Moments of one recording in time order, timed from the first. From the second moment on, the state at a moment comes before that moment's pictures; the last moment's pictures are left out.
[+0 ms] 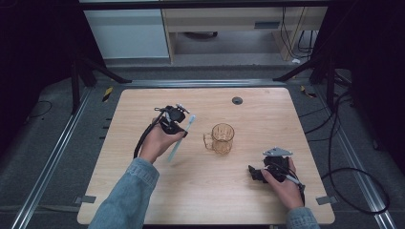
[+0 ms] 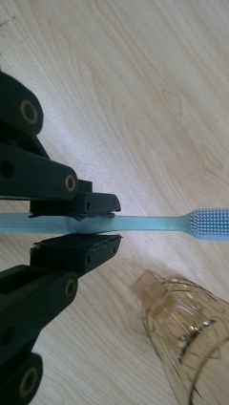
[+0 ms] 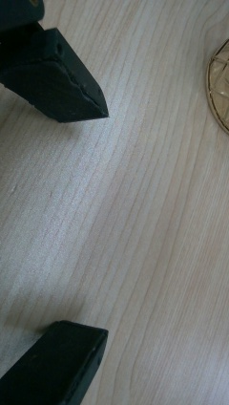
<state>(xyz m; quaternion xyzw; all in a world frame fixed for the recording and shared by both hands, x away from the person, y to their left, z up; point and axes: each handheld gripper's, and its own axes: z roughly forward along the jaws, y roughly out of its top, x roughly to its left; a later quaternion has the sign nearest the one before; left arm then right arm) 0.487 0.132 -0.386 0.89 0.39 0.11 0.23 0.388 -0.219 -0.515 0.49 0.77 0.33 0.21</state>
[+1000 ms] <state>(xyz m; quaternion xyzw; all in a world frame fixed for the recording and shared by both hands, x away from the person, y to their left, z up) 0.470 0.116 -0.361 0.84 0.38 0.19 0.34 0.388 -0.220 -0.515 0.49 0.78 0.33 0.22</state>
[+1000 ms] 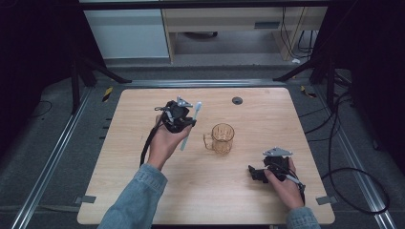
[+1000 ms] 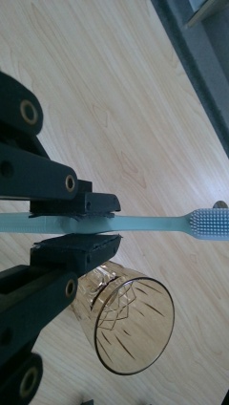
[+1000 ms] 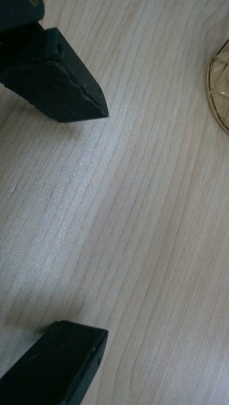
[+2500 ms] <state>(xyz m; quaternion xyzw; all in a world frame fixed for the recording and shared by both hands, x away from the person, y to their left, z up) 0.445 0.113 -0.359 0.73 0.38 0.29 0.49 0.387 -0.219 -0.515 0.49 0.78 0.33 0.21</state>
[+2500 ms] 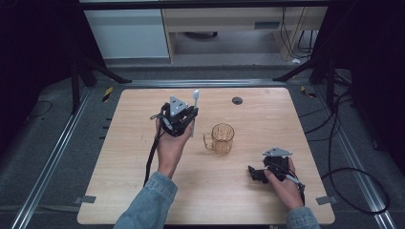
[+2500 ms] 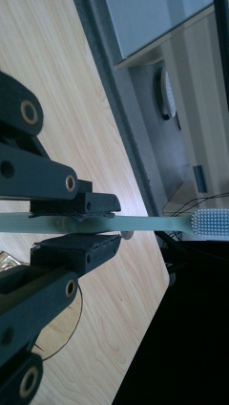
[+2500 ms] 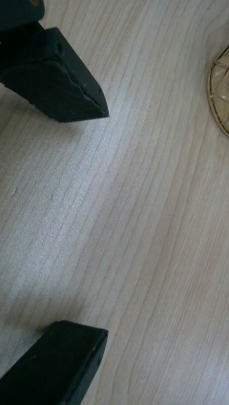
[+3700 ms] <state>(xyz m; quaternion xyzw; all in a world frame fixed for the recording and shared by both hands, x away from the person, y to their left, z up) 0.427 0.104 -0.373 0.66 0.36 0.33 0.58 0.387 -0.219 -0.515 0.49 0.78 0.33 0.21</state>
